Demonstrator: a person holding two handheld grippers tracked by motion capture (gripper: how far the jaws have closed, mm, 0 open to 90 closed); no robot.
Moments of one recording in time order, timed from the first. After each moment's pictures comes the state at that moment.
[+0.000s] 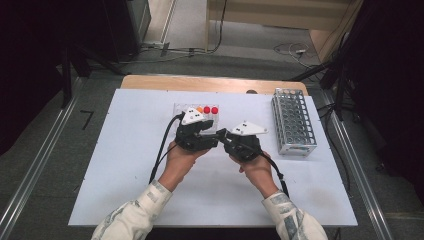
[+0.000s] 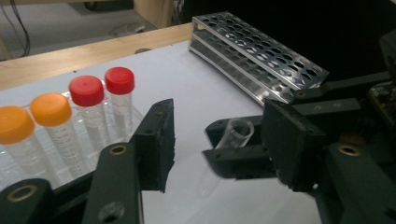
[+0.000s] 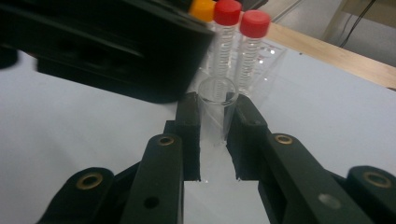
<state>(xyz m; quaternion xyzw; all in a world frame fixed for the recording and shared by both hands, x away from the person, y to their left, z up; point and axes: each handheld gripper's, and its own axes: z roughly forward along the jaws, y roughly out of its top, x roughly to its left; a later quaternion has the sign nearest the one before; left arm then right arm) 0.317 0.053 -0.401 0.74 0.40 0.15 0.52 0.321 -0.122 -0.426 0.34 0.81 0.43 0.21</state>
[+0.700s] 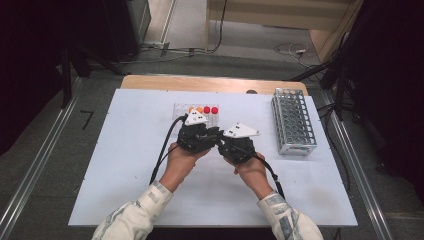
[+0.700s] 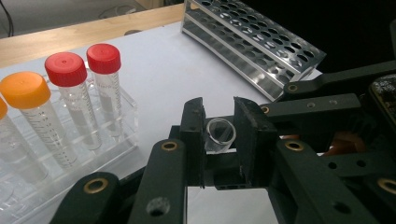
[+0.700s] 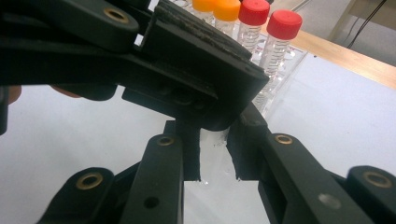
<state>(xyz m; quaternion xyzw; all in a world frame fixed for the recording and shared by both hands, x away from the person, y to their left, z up) 0.318 0.052 -0.407 0.76 0.40 0.13 0.50 0.318 -0.111 -0.430 0.33 0.81 0.43 0.22</state>
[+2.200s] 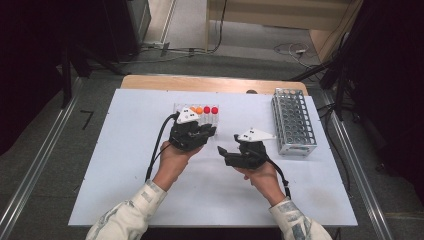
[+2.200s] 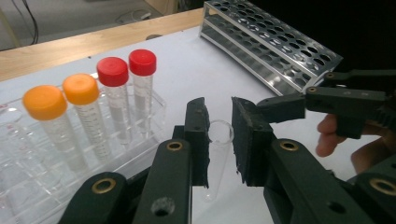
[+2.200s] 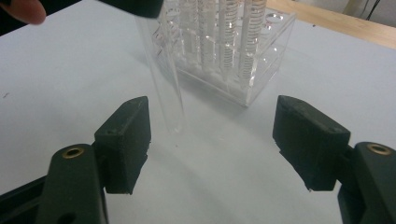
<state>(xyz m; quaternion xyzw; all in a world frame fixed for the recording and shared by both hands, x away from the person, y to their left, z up) 0.316 0.072 -0.399 0.75 0.41 0.16 0.49 0.312 -0.147 -0.438 0.36 0.81 0.43 0.17</state>
